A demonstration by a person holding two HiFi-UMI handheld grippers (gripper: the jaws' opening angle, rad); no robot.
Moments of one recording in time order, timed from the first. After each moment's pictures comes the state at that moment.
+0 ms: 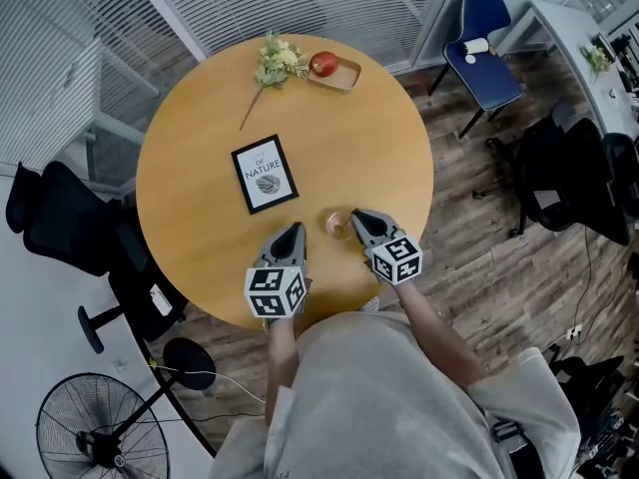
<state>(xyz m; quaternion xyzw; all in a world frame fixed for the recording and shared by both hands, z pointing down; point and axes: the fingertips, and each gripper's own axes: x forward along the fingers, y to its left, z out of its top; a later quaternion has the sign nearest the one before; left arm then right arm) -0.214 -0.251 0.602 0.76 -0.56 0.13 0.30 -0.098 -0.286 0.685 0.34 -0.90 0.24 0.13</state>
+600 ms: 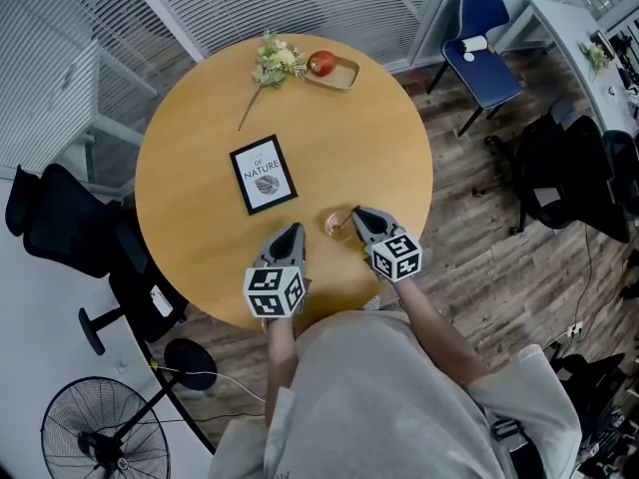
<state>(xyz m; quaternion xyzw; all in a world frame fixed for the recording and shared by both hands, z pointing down) -0.216 -0.250 0.608 0.76 -0.55 0.13 0.30 -0.096 -0.291 0.690 0.34 -0.90 0.25 0.13</state>
